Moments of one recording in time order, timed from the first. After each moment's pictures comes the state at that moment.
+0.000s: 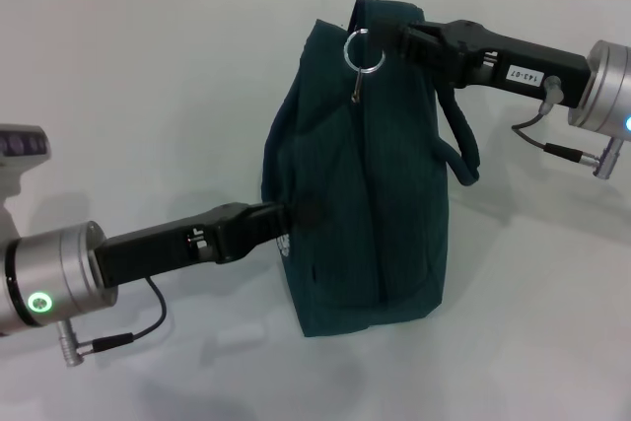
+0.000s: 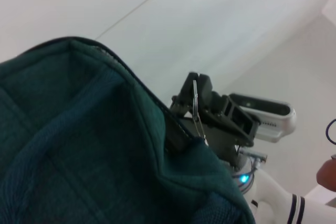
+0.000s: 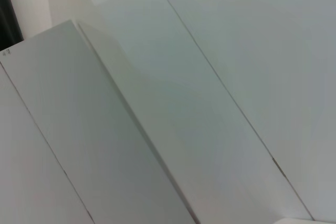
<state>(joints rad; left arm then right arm) -0.44 -2.08 0.81 0.32 1.70 1.78 -1.66 0.66 2.02 -1.34 -0.45 -1.06 -1.41 1.51</state>
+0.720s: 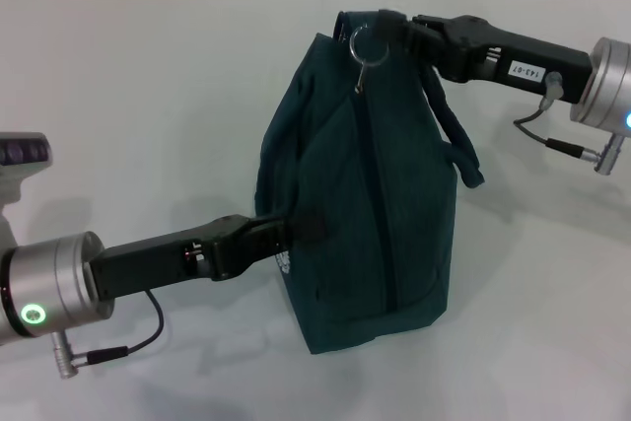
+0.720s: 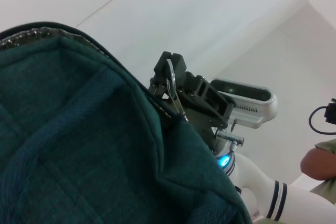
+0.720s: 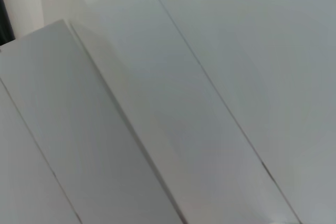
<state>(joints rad) -0.43 -2.08 0.83 0.32 1.69 1.82 -1.66 0.66 2.02 -1.33 -0.45 -1.06 -1.39 1.50</state>
